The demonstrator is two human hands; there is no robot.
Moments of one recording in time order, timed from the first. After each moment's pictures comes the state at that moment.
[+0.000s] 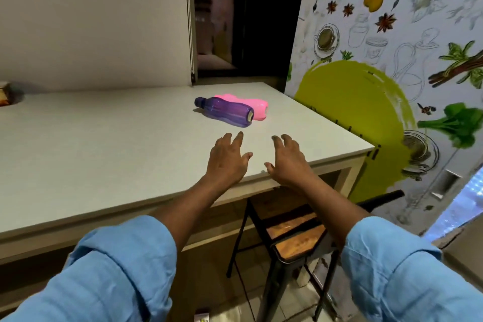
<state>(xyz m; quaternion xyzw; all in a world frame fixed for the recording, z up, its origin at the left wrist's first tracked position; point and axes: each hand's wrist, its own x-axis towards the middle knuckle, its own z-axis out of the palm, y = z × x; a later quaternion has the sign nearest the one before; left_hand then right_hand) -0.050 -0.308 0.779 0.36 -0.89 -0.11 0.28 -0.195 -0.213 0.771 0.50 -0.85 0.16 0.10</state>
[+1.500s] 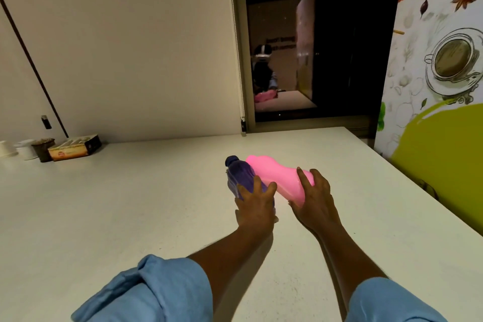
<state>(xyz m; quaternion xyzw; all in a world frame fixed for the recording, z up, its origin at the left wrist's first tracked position) -0.298 -0.510 0.752 0.55 -0.82 0.03 0.14 -0.461 -0.519 0.703 0.59 -0.71 0.36 0.08</state>
